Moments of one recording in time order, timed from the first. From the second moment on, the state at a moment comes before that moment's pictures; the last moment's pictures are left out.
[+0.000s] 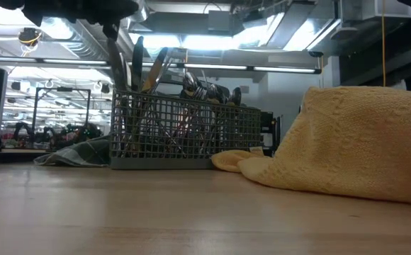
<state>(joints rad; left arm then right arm) 0.49 0.70 0.61 0.04 0.48 -0.02 -0.20 1.89 1.94 0.01 -0.40 -0.06</state>
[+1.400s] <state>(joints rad) 0.50 0.74 0.61 0.04 0.46 -0.07 -0.25 1.83 1.94 -0.37 -0.19 -0.11</state>
